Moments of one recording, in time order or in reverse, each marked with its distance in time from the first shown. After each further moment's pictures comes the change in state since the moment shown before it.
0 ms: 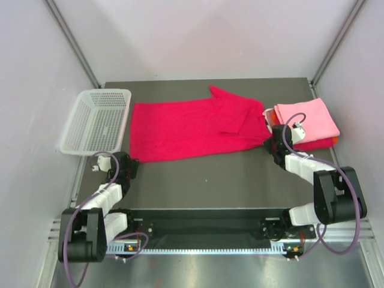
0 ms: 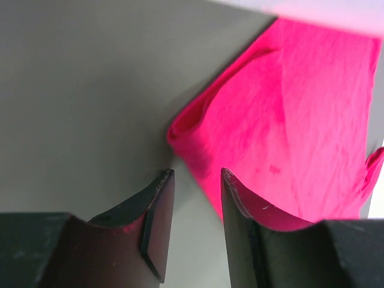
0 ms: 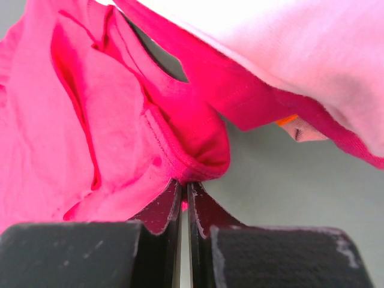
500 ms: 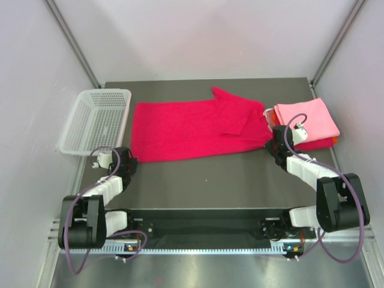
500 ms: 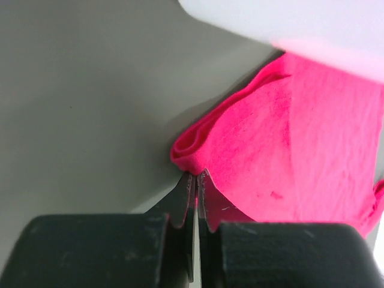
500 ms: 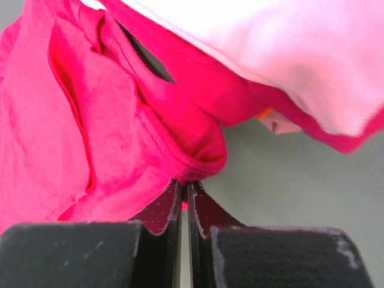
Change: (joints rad) left arm -0.002 0.135 0.061 0.034 -0.044 -0.025; right arm 0.007 -0.055 -0.004 -0.067 0.047 -0.016
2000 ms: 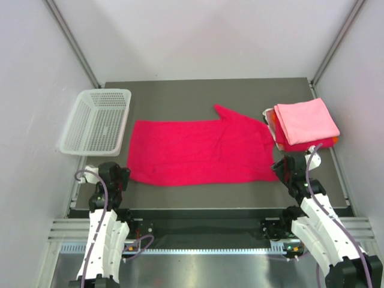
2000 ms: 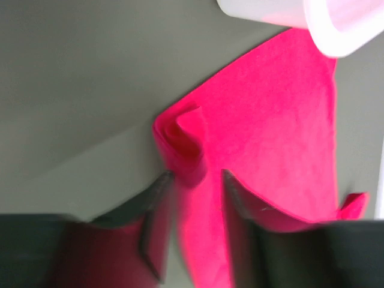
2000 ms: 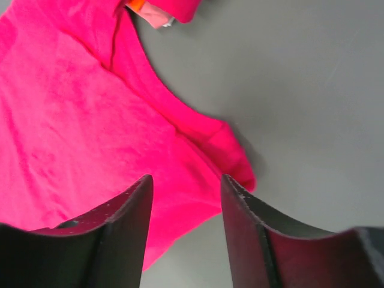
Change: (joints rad) left arm 0.079 -0.705 0.021 -0.698 0.013 0.095; right arm 0.008 -0.686 -0.203 -0.541 -0.024 0.002
